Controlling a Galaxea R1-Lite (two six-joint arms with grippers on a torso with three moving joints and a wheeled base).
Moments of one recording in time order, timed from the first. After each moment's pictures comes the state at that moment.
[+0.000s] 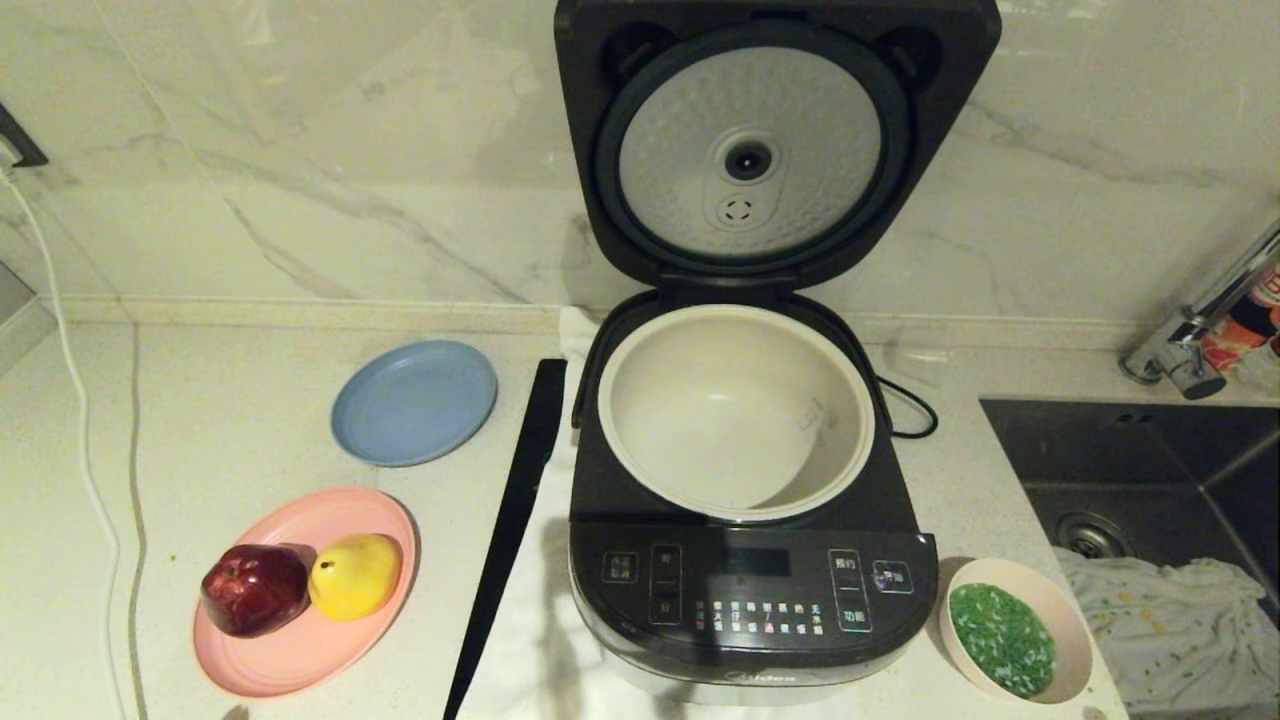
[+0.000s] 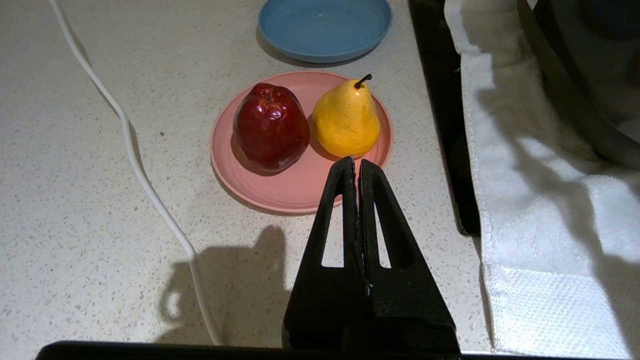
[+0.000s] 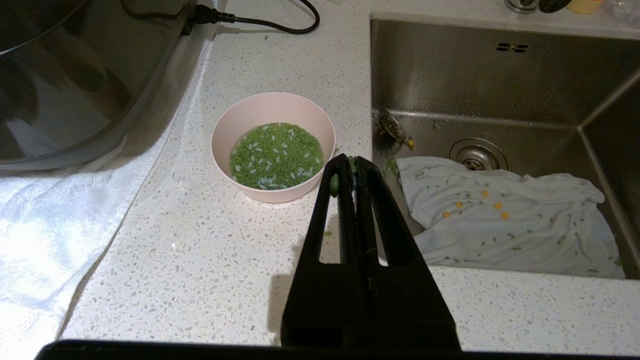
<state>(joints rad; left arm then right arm) 0.00 0.00 0.00 -0.01 -0.03 0.08 0.00 0.00 0.00 0.00 0.00 0.00</state>
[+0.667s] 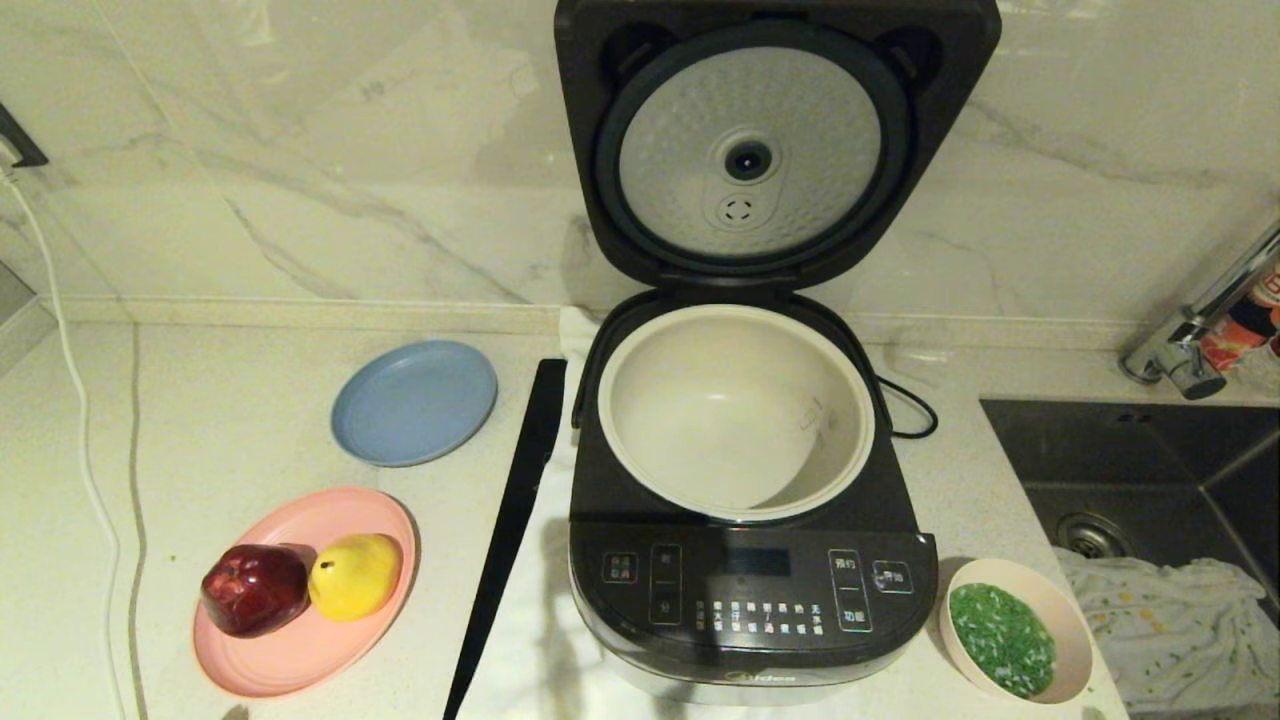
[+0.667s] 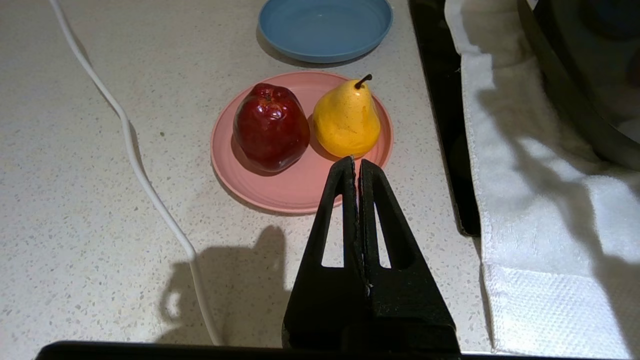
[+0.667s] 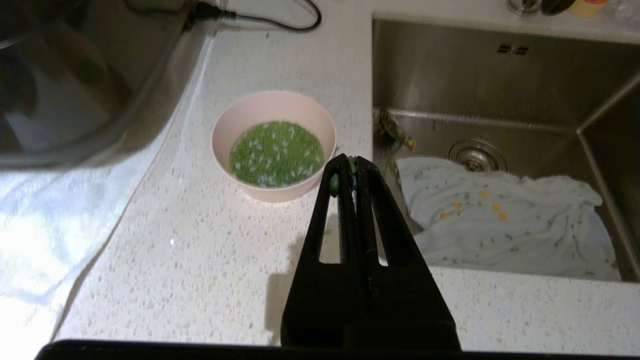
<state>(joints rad) 0.00 0.00 0.00 -0.01 -0.03 0.08 0.00 0.00 -0.01 0.02 0.00 -0.01</state>
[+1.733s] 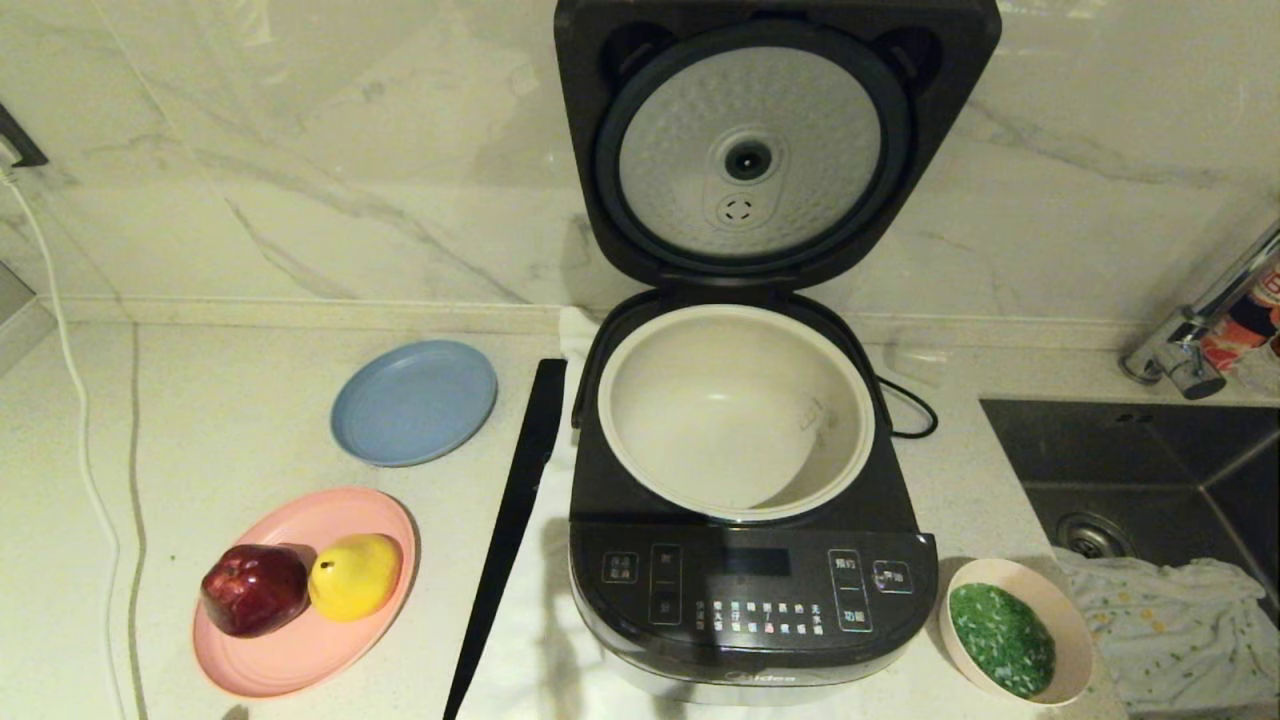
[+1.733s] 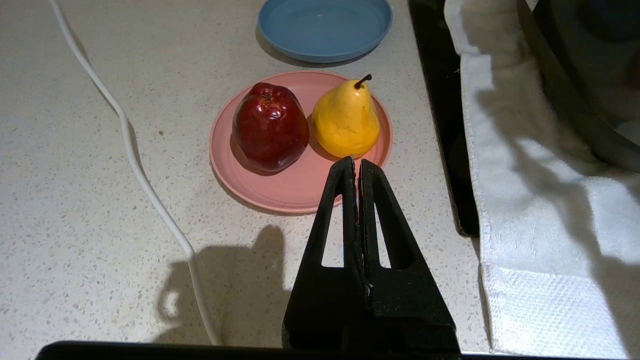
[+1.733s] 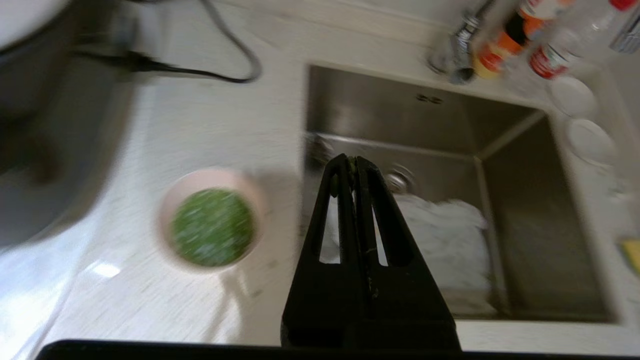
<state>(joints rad) 0.00 0.00 0.00 -0.01 -0.03 0.07 -0.04 0.53 -0.58 0.14 -0.09 -0.16</state>
